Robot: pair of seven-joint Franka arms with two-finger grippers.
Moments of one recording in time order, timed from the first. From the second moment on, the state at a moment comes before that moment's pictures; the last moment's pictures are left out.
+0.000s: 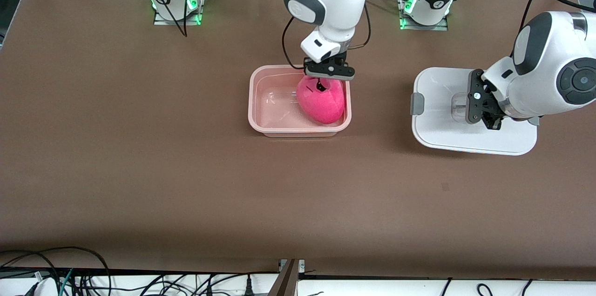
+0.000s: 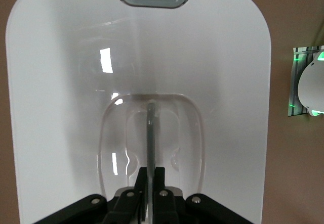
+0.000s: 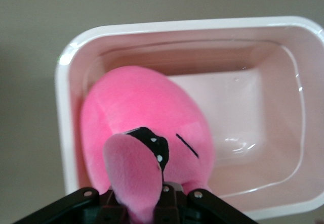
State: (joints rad) left arm -0.01 0.26 -0.09 -1.63 0.14 1.60 1.54; right arm 0.90 0.72 0.17 -1.14 -0.29 1.85 1.19
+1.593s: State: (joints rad) left arm -0.01 0.26 -0.09 -1.63 0.14 1.60 1.54; right arm 0.65 0.74 0.16 -1.18 -0.13 1.73 0.92
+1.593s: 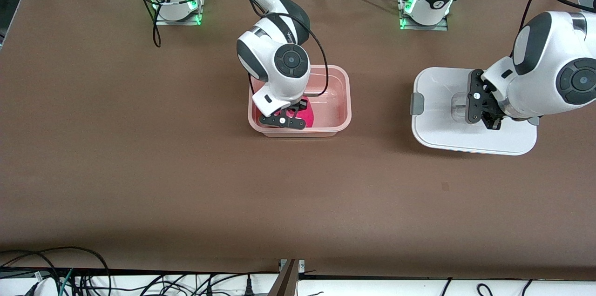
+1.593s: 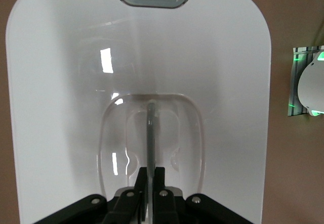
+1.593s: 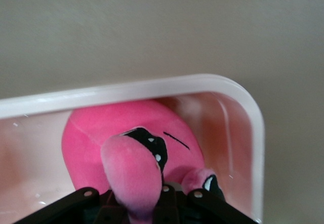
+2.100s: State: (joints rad) left arm -0.01 0.26 -0.09 -1.63 0.14 1.60 1.54; right arm 0.66 0.69 0.16 -1.18 -0.15 1.53 0.94
